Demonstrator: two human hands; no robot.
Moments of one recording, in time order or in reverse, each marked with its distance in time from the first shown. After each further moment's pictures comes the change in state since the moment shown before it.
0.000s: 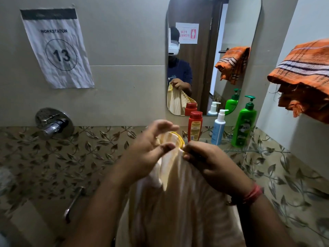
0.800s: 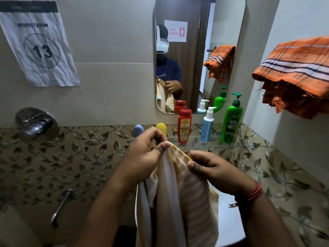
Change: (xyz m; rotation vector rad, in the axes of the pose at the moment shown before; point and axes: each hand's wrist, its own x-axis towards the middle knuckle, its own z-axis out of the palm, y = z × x) left_hand 0.001 -0.004 0.029 0.014 0.132 -0.010; right_hand -0.030 0.025 -0.009 0.407 -0.191 0.224
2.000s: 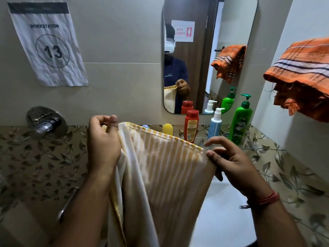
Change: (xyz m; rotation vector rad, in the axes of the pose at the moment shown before) left_hand 0.020 -0.043 -0.060 0.078 0.810 -0.184; right_hand -0.005 0.011 -0.006 0.297 0.391 0.048
